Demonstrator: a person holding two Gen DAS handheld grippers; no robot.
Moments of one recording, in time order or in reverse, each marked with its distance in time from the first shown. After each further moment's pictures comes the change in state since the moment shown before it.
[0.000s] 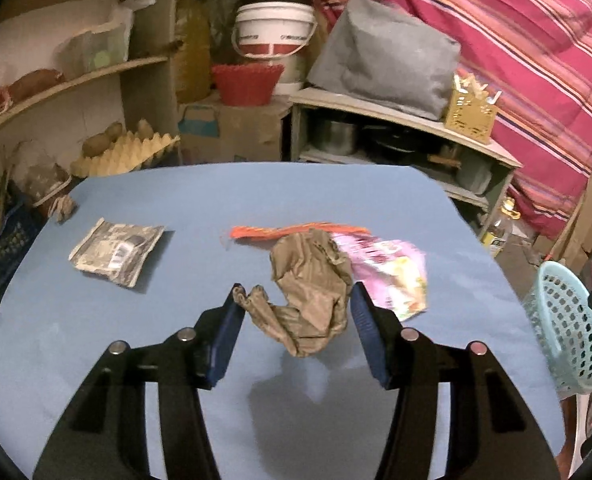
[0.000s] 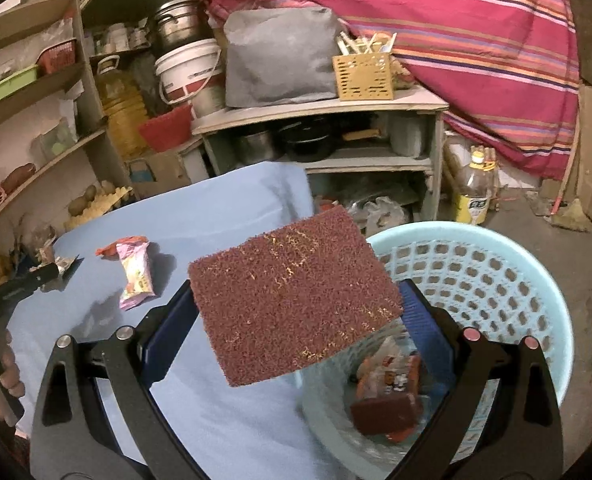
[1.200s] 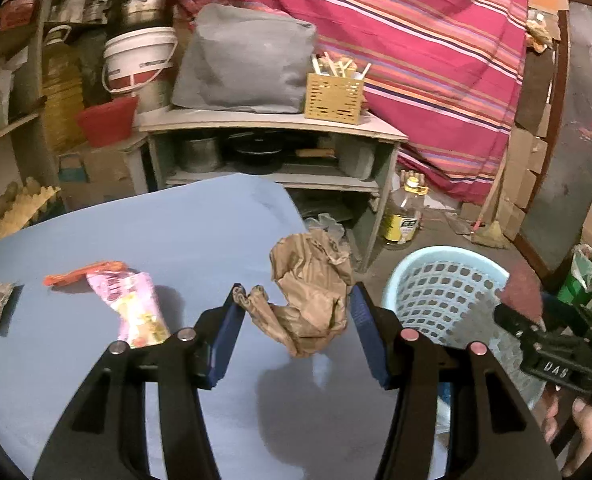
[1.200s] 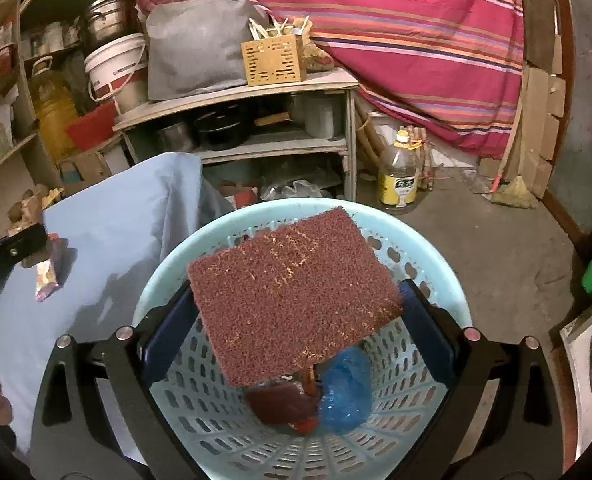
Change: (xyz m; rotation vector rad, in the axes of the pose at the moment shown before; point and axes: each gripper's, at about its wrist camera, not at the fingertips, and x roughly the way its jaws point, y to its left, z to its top) left arm 0.017 -0.200 0.002 0.195 -0.037 -0.258; right arm -0.004 -0.092 -0.011 0.062 0.053 -0.195
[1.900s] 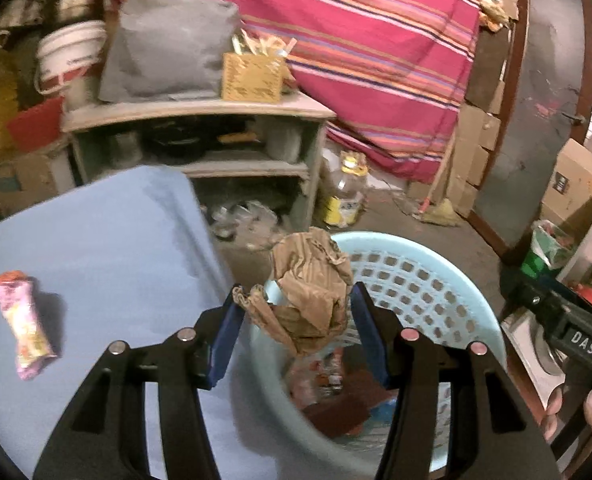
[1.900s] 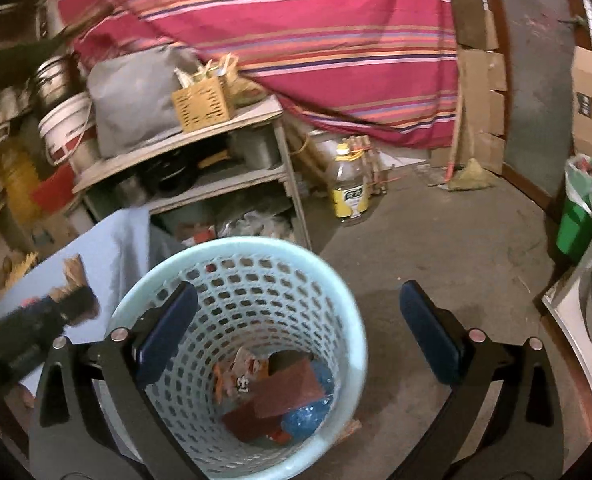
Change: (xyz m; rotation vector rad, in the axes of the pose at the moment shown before) left arm 0.044 -0.088 -0.001 0.064 0.072 -0.197; right arm -0.043 -0.074 0.000 0.200 -0.108 -0.127
